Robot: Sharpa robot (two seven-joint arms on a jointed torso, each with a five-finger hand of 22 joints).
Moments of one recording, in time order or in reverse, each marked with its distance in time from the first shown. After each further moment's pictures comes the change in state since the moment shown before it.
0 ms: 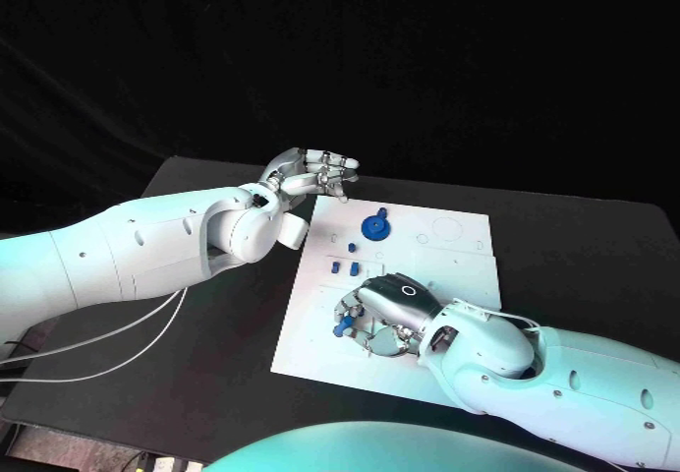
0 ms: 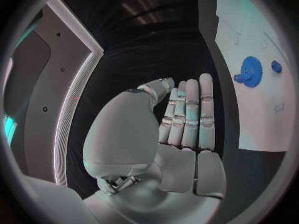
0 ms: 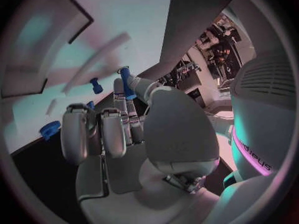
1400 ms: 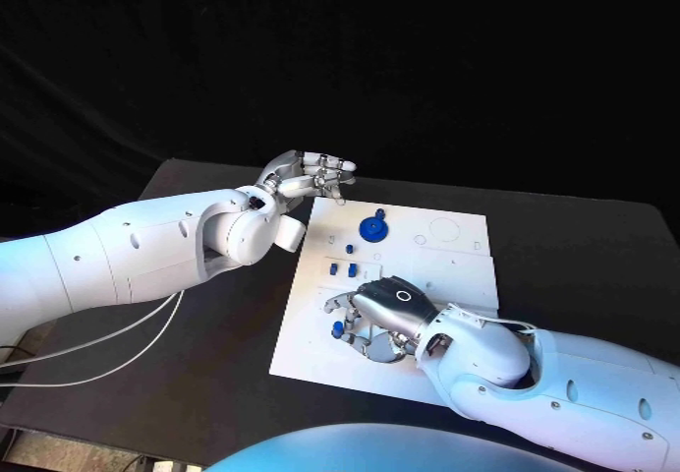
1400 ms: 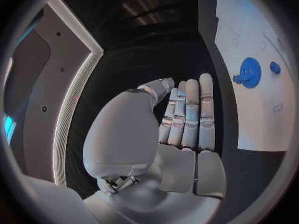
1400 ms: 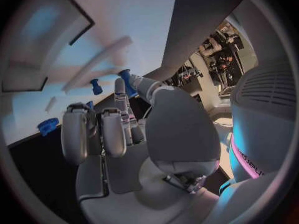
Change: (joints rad) left arm 0.000 -0.005 0.000 0.004 0.000 0.007 -0.008; left_hand 0.000 0.000 0.000 0.000 0.000 0.000 0.000 0.000 -0.001 0.000 0.000 0.000 0.000 0.000 0.000 0.000 -0.001 0.000 0.000 0.000 0.000 0.002; right arm -0.004 0.000 -0.005 0.022 -0.085 0.006 -0.054; right_hand -0.048 -0.080 -0.030 0.005 0.035 -0.252 -0.019 -0.121 -0.020 0.007 -0.001 -0.021 0.025 -0.004 -0.004 -0.004 -0.012 0.000 0.004 -0.004 -0.004 0.000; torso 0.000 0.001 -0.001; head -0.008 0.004
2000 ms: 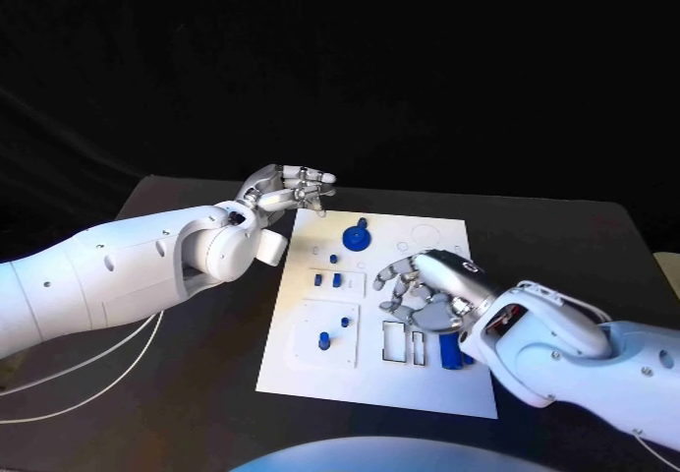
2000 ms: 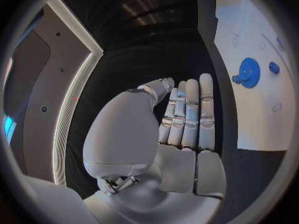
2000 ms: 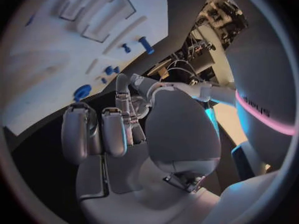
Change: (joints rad) left arm 0.000 -0.001 -0.006 -0.003 0.000 0.002 -0.001; left_hand 0.000 0.000 0.000 0.000 0.000 0.000 0.000 0.000 0.000 0.000 0.000 0.000 0.001 0.000 0.000 -0.004 0.000 0.000 0.000 0.000 0.000 0.000; right arm 0.102 -0.297 0.015 0.132 0.367 -0.128 0.087; right_hand -0.019 0.019 -0.059 0.022 0.046 0.165 0.035 0.113 0.055 0.096 -0.006 0.125 0.121 0.000 -0.007 -0.008 -0.009 0.000 0.000 -0.007 -0.007 0.000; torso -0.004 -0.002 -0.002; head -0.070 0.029
